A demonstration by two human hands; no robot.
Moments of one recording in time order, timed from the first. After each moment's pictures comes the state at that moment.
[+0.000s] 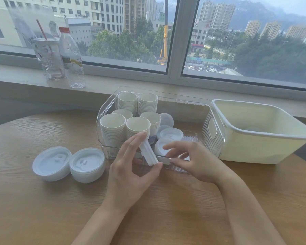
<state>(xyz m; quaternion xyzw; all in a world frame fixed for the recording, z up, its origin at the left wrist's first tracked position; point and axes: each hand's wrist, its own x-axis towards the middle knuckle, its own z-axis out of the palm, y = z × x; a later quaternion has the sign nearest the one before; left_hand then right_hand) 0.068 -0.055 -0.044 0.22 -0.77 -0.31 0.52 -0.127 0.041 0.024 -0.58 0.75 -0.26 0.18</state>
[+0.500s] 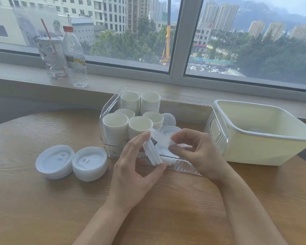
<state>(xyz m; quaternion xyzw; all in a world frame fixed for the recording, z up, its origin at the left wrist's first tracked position) 0.066 -0.054 -0.046 0.22 -0.76 -0.33 0.52 -0.121 0.035 0.026 -0.54 0.59 -0.54 0.26</state>
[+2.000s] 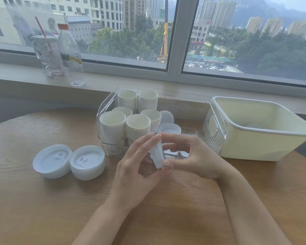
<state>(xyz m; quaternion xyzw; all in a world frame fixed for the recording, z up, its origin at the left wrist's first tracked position) 0.068 -0.044 -0.032 0.15 -0.79 -0.32 0.50 -0.119 0.043 0.035 -0.62 0.64 -0.36 0.27</state>
